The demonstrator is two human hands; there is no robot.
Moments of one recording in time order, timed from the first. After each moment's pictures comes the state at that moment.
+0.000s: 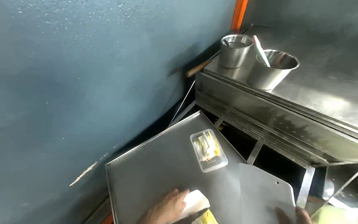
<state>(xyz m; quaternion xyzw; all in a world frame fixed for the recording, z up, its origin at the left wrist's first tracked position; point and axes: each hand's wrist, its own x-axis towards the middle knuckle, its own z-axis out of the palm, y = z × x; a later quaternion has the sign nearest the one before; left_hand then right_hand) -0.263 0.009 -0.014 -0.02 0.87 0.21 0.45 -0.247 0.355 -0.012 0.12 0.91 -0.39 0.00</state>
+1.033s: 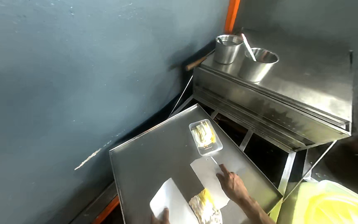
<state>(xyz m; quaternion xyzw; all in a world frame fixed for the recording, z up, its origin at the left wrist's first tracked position) -0.088 0.064 -0.101 -0.53 0.69 0.50 -0.03 -0.293 0.268 -0.058 -0.09 0.92 -0.19 0.32</state>
